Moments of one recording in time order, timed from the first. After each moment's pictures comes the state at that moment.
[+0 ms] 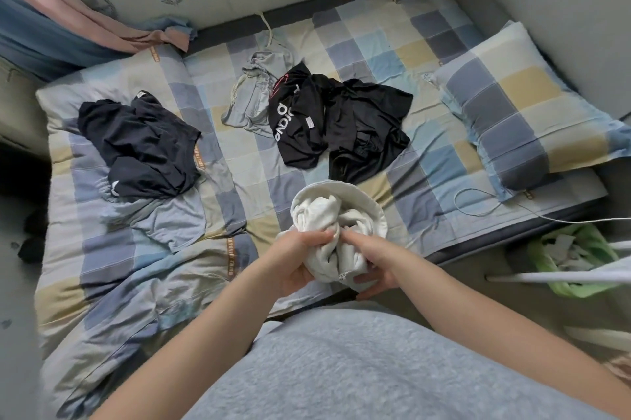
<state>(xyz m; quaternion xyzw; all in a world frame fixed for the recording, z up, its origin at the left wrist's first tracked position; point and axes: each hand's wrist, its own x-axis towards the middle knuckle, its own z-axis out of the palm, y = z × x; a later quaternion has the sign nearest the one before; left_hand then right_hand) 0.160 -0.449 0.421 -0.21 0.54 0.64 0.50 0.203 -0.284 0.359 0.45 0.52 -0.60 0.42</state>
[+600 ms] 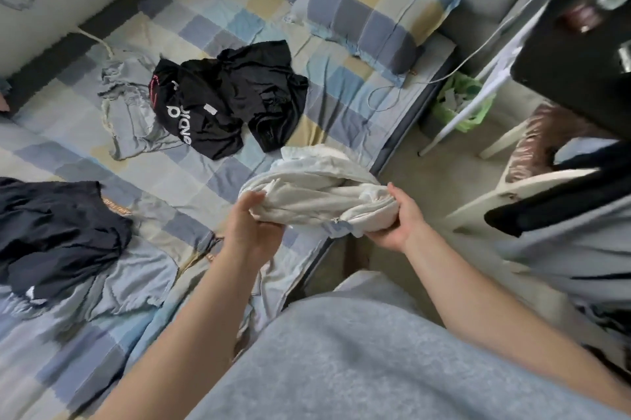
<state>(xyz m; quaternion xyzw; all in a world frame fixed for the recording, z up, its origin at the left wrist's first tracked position) 0.132 -0.559 0.381 -0.22 0.40 0.71 0.54 0.327 -0.396 0.338 0.60 0.05 -0.79 -0.12</state>
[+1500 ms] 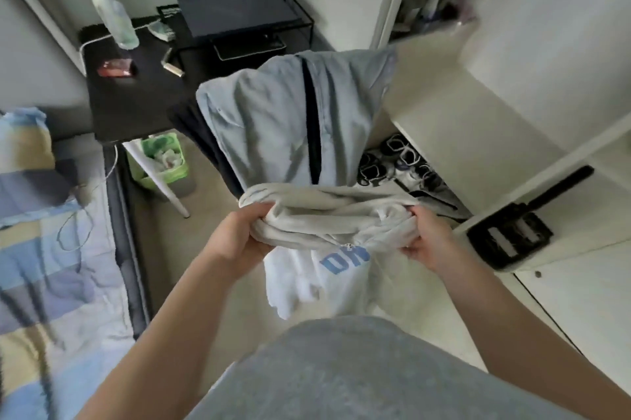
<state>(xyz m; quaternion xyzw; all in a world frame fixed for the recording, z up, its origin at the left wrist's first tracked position) 0.604 -0.356 0.443 0.31 0.42 0.23 0.82 0.885 -0.481 0.415 0.75 -0.05 -0.46 -0.48</state>
